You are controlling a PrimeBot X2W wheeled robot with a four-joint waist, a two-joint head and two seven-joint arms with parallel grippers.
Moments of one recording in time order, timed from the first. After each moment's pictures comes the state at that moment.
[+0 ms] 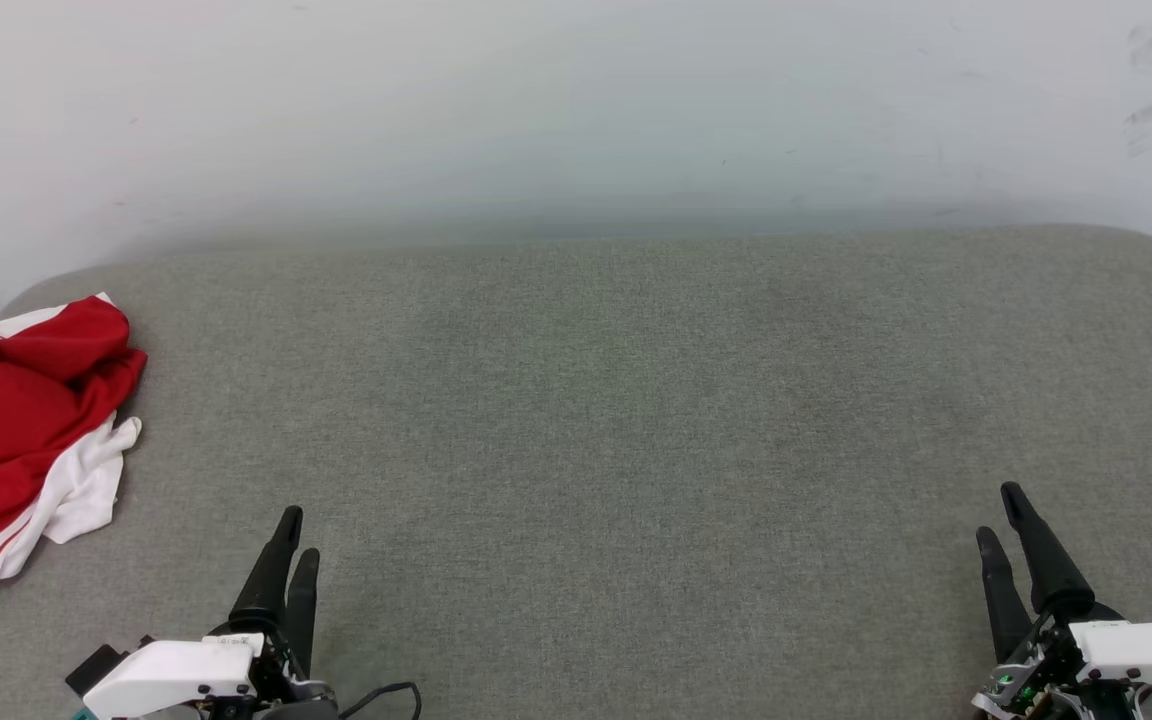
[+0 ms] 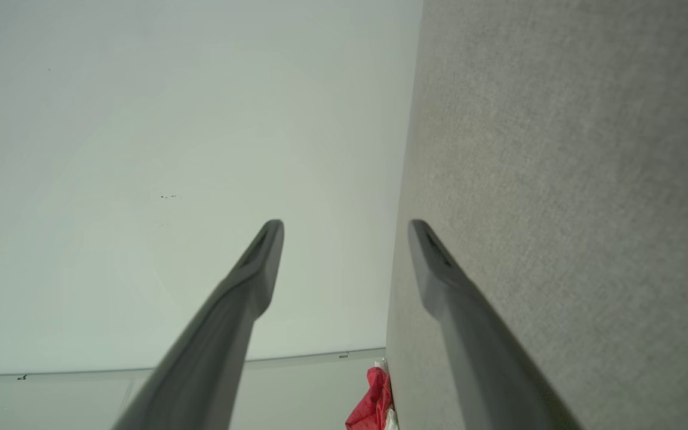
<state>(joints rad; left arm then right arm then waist) -0.06 0.04 0.11 0.29 -1.61 -0.13 0.11 -0.06 -0.05 -0.11 0.29 1.61 0.13 0.11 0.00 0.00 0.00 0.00</state>
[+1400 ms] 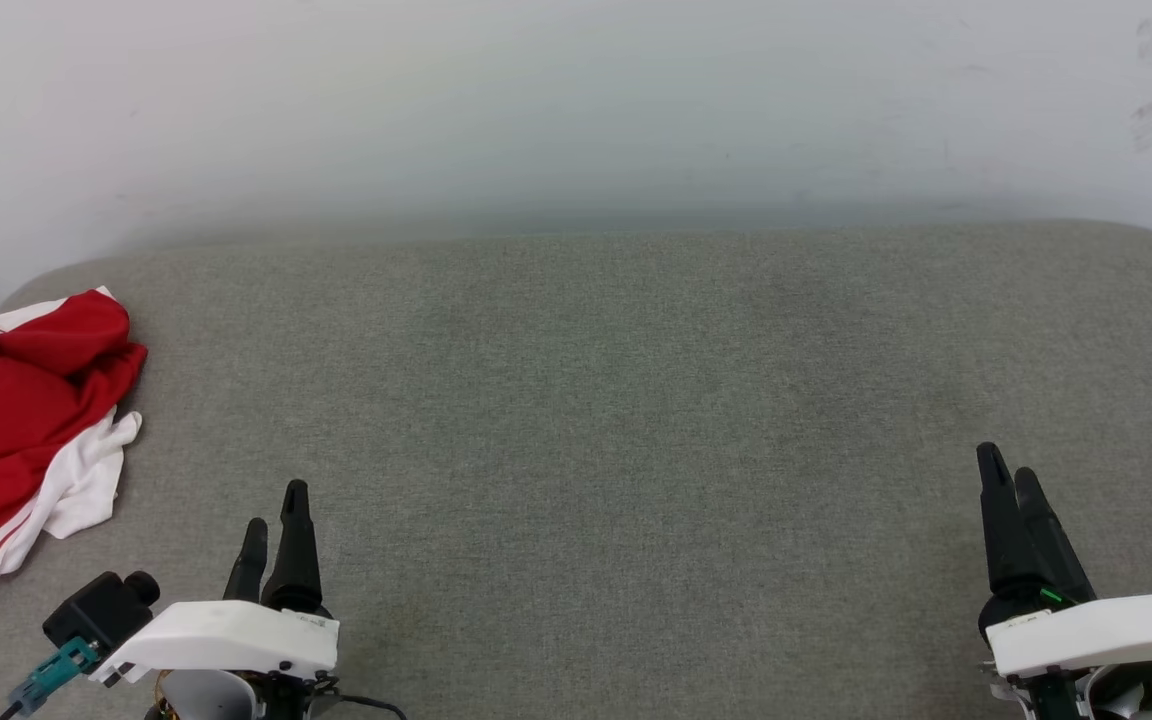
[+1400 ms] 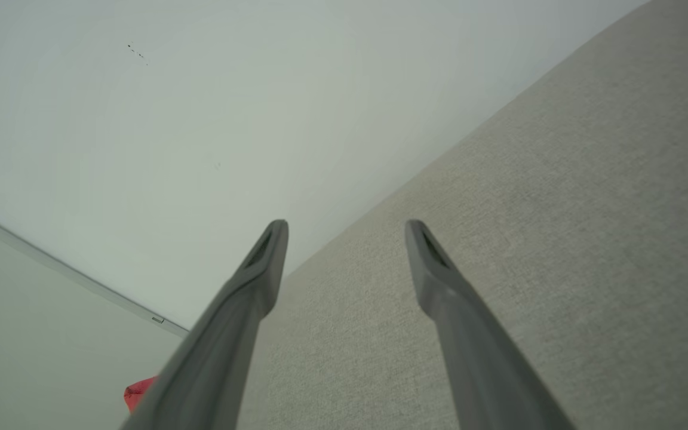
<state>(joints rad) -0.03 0.04 0.05 0.11 -0.88 0.03 -0.06 -0.01 -0.05 -0.05 0.09 0.85 0.13 -0.06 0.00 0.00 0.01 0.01</state>
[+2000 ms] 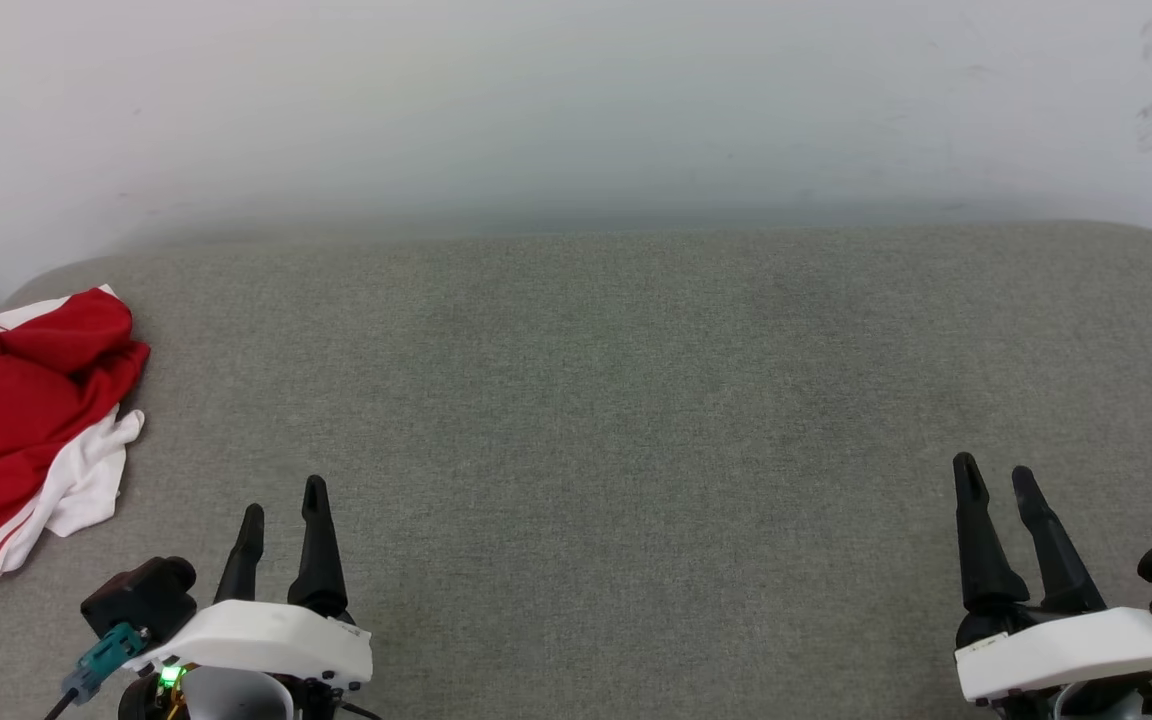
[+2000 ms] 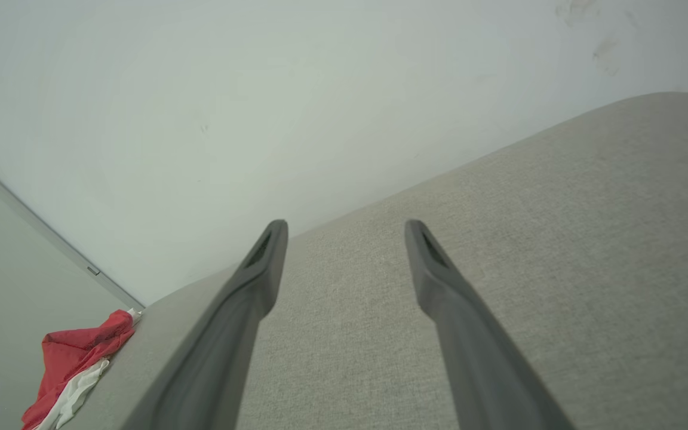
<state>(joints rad) -0.02 0.06 -0.01 0.09 -0.60 0.07 -0.12 0.01 -0.05 -0.02 0.05 0.56 0.13 -0.12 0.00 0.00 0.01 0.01</state>
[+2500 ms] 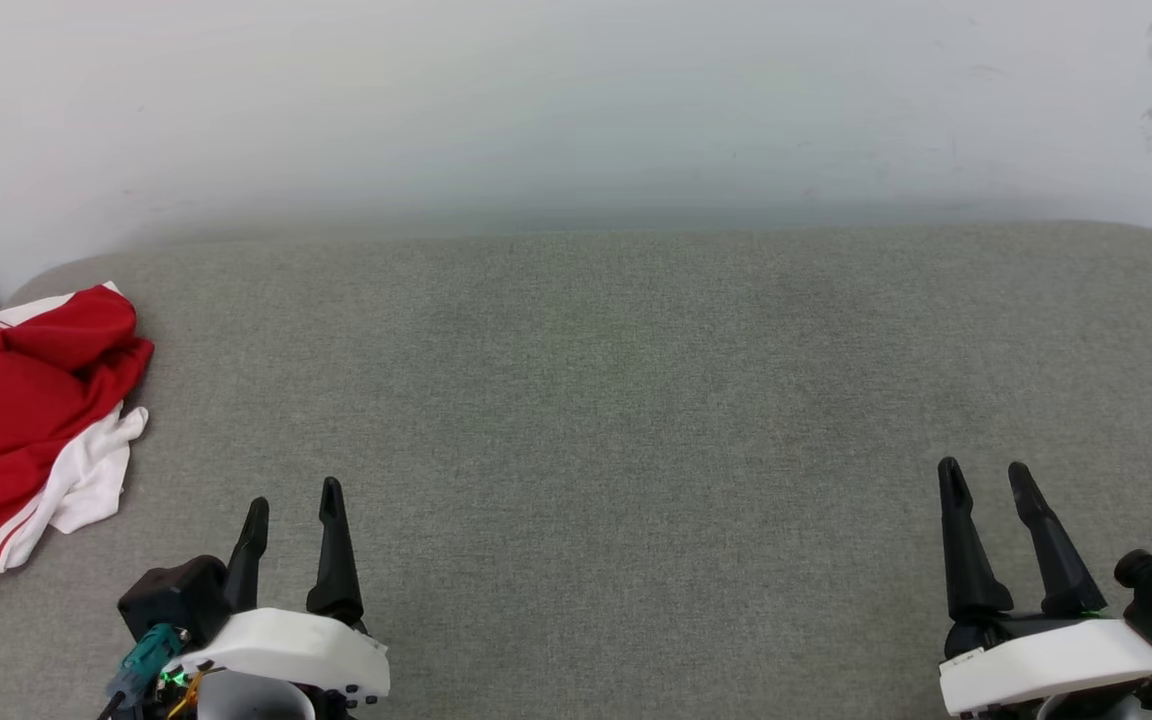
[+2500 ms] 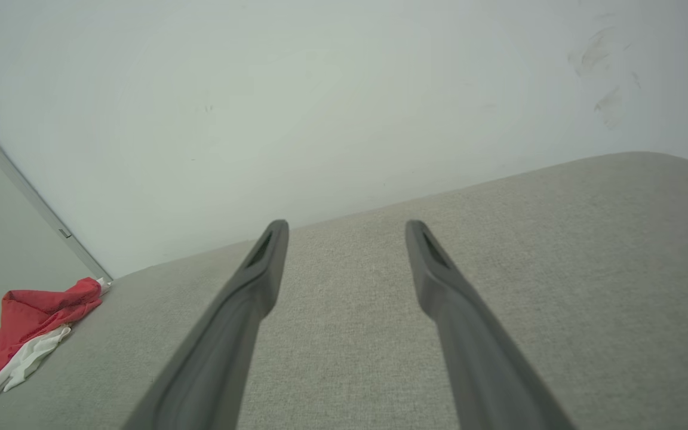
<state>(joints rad) -0.01 0.09 -0.07 0.08 -0.44 0.10 -0.16 0.03 -0.05 0.00 0.02 0.39 0.13 -0.16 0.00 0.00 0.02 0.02</state>
